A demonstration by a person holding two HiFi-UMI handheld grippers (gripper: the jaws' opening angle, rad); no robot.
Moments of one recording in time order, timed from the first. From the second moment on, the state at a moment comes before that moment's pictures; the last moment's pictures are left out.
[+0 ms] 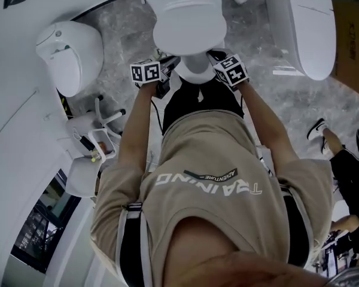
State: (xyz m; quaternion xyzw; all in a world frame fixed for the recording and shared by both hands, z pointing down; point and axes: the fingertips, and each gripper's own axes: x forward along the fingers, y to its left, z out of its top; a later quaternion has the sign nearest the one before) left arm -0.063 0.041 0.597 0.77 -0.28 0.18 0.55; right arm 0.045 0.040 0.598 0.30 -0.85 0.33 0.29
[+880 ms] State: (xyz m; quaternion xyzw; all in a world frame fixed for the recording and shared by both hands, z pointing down) left arm -0.055 -0.056 0.550 0.80 -0.28 0.16 0.50; right arm 0.039 -0.056 0.547 0.37 -0.82 0.32 0.30
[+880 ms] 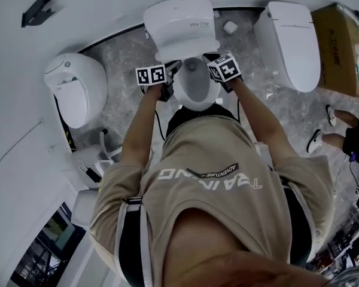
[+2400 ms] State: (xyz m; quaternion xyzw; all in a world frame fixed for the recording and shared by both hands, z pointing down) left arm -0.051 -0.225 0.547 0.79 -0.34 0.20 0.46; right arm 0.052 -0.223 0.531 0.35 -0.81 0.34 0.32
